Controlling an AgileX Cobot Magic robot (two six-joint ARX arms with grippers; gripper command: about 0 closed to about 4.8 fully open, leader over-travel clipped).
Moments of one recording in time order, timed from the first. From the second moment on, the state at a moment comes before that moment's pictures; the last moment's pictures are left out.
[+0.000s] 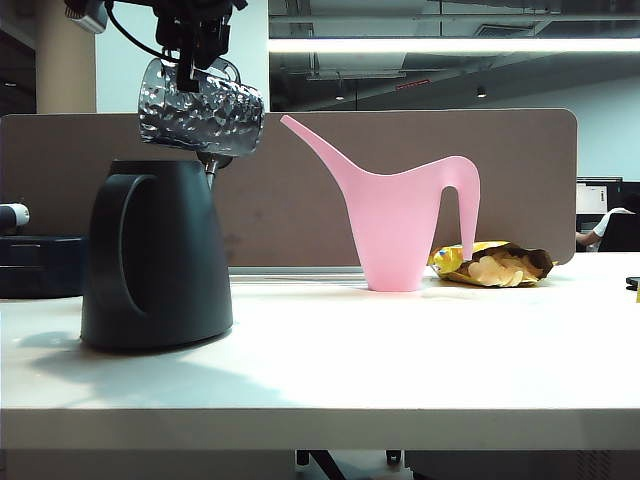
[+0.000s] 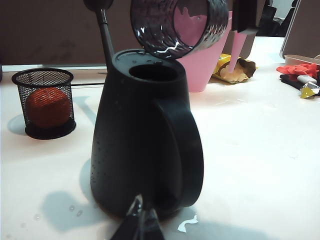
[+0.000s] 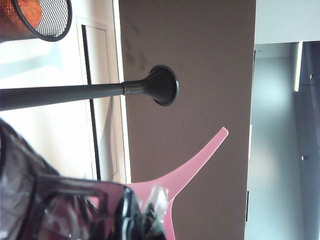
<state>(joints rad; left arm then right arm) -0.02 0.01 0.01 -0.02 0.43 -0.04 0.98 2.04 1.93 -0.18 0.73 -1.24</state>
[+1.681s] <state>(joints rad) -0.02 0.01 0.01 -0.02 0.42 -0.04 0.66 1.79 1.92 -0.52 0.64 -0.45</state>
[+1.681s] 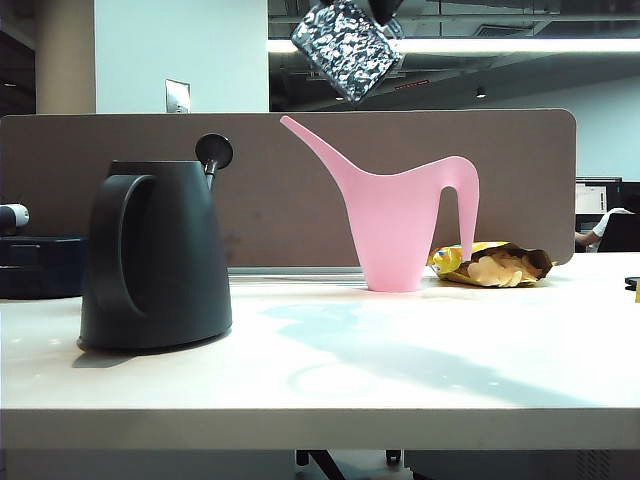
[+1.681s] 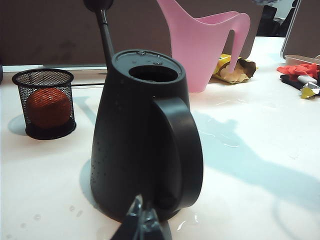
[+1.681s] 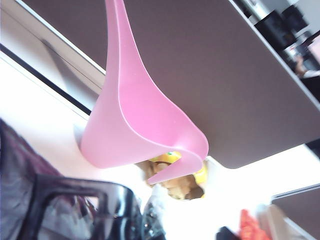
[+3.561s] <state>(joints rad) -0.02 0.01 0.01 -0.01 0.42 -0.04 0.18 1.45 0.81 0.38 -0.10 0.10</state>
